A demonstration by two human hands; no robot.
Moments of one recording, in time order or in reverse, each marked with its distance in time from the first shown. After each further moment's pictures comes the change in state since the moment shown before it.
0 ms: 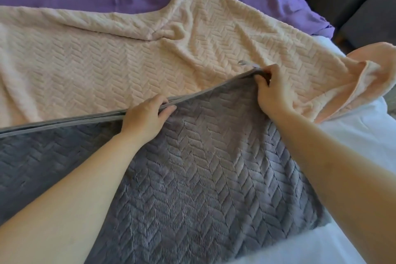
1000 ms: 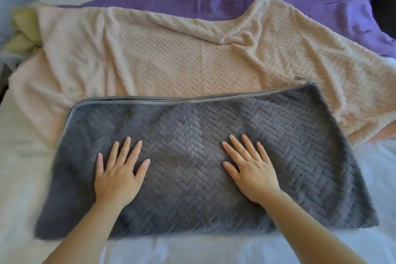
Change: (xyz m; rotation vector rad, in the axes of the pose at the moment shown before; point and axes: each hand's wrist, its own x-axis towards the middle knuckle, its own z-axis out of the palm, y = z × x) left_hand -0.239 -0.134 -0.050 0.400 -0.251 -0.555; right_hand -0.221 -0.044 0.077 -0.652 -0.578 -0.567
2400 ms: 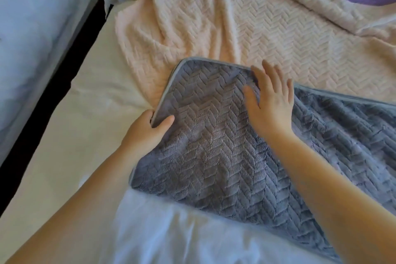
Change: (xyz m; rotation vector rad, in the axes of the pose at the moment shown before) left_hand 0.032 -0.167 0.003 -0.922 0.006 -0.300; right_hand 0.158 -0.216 -0.008 0.324 0.463 -0.106
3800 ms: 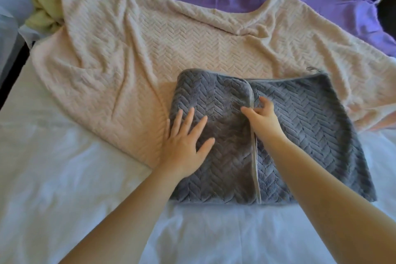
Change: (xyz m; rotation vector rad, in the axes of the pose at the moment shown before) left_hand -0.117 0.142 0.171 0.575 -0.062 0.731; right_hand -0.084 0.146 -0.144 0.637 -0.089 0.801
